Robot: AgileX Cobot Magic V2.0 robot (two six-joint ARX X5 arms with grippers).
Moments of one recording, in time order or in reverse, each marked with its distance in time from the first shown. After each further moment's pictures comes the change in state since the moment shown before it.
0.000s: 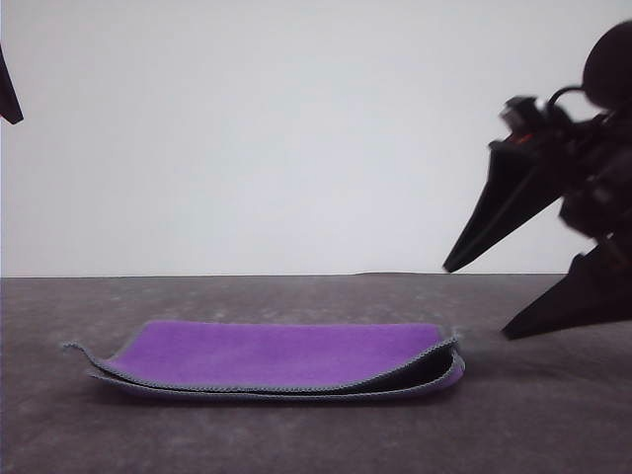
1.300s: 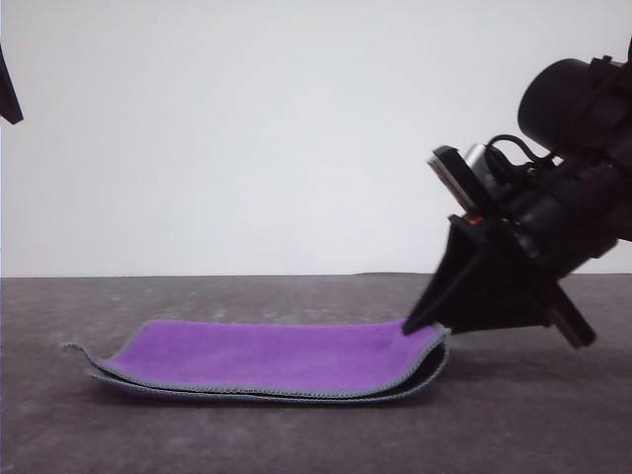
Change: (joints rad) left_arx 0.000 0.000 0.000 0.000 0.000 -0.003; right_arx 0.138 0.148 0.000 0.286 0.033 0.158
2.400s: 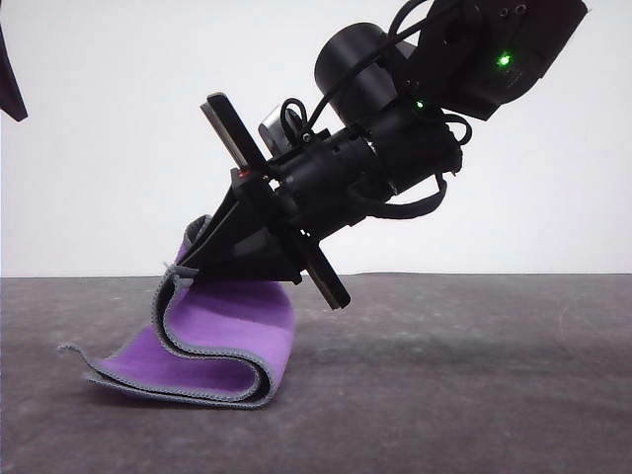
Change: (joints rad) left_arx 0.000 0.000 0.000 0.018 0.000 -0.019; right_arx 0.326 0.280 0.357 0.150 0.031 0.177
